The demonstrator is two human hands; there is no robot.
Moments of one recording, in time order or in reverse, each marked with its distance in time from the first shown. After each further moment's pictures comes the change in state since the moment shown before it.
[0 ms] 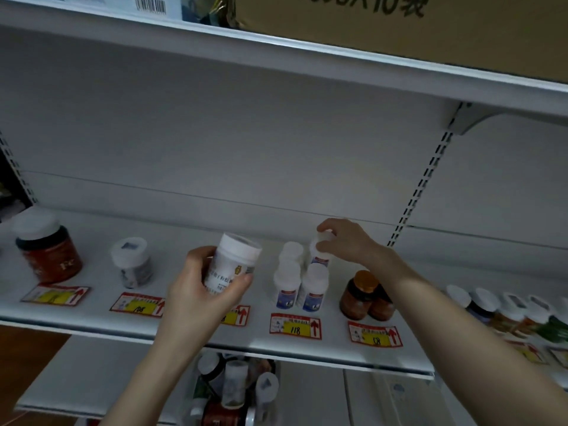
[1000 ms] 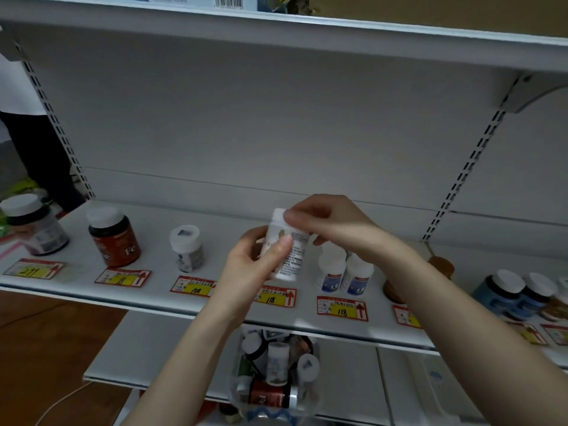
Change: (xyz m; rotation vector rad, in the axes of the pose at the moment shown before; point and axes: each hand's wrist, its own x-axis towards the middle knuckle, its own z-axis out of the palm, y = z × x) left_hand 0.011 0.007 -0.024 -0.482 -0.276 -0.194; right_hand -0.055 -0.123 0.014 0.568 -0.048 -0.212
